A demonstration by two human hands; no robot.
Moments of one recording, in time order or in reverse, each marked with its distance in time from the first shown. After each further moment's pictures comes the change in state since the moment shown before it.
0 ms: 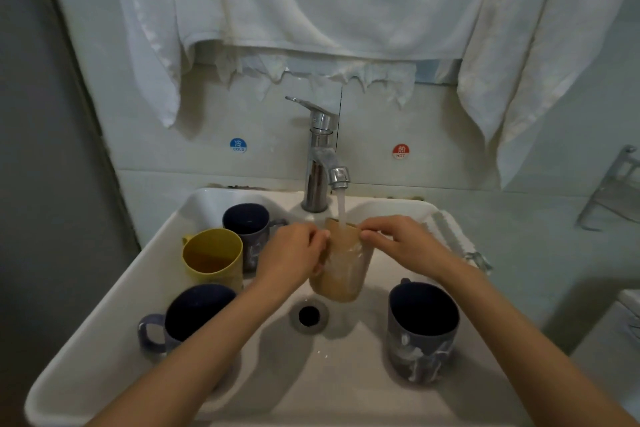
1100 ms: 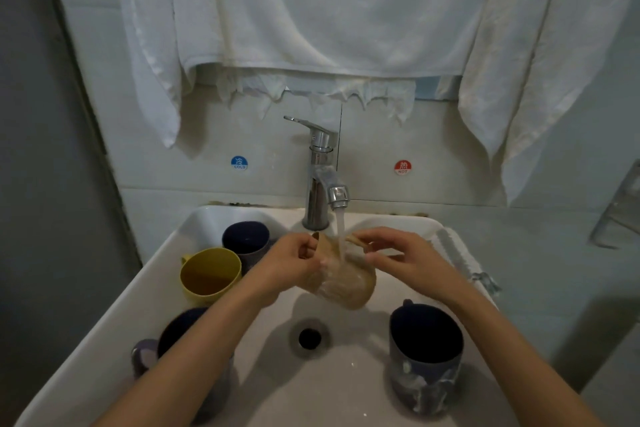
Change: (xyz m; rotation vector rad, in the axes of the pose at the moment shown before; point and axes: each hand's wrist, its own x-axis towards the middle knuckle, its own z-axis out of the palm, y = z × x) left_hand 0.019 -0.011 -0.009 -0.397 -0.243 -0.063; right_hand -0.006 0.005 -0.001 0.338 0.066 -0.055
